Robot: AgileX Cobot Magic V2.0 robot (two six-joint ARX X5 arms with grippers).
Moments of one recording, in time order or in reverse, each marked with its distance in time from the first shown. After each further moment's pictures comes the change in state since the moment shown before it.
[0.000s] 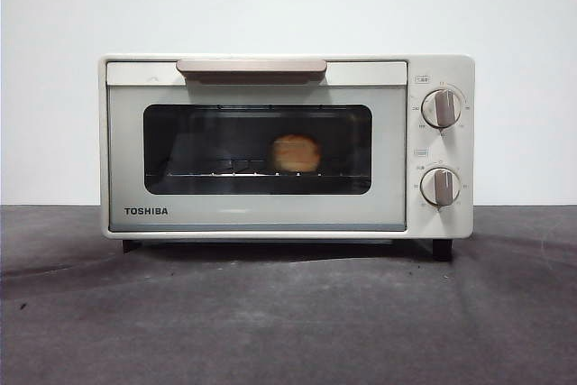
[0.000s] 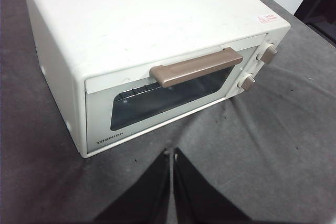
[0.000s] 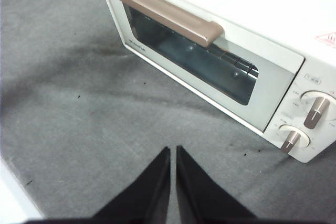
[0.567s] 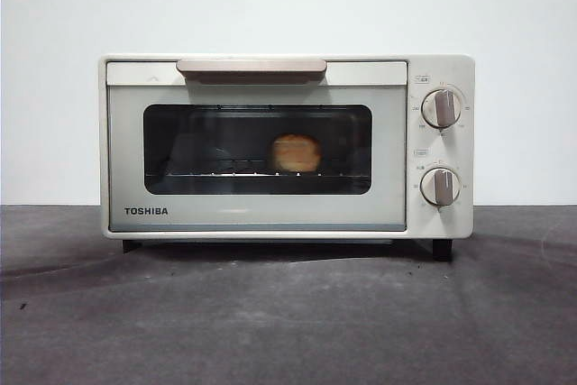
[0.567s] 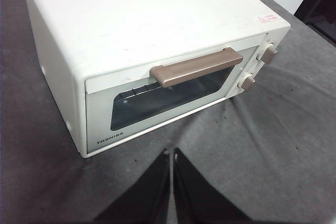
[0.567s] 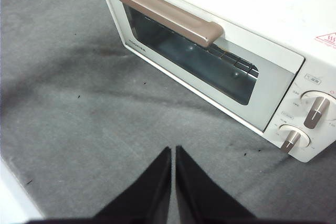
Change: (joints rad) left arm 0.000 0.000 0.000 0.000 0.000 0.000; right arm 0.000 0.000 0.000 0.000 0.000 0.000
